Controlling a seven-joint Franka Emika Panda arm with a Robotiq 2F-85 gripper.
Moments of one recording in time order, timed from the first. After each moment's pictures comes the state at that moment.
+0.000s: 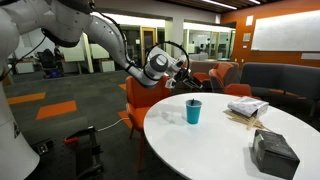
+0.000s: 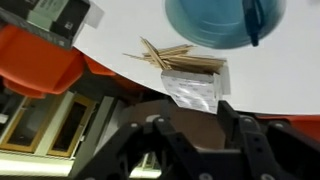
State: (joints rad) arm 1.08 1.22 -1.02 -1.86 0.28 3.12 0.69
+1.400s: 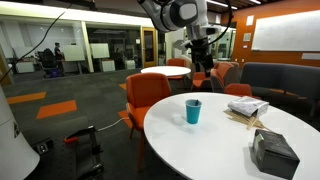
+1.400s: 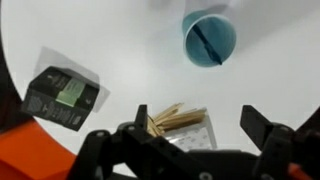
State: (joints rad) arm 0.24 0.42 -0.27 -1.88 0.12 2.55 0.26
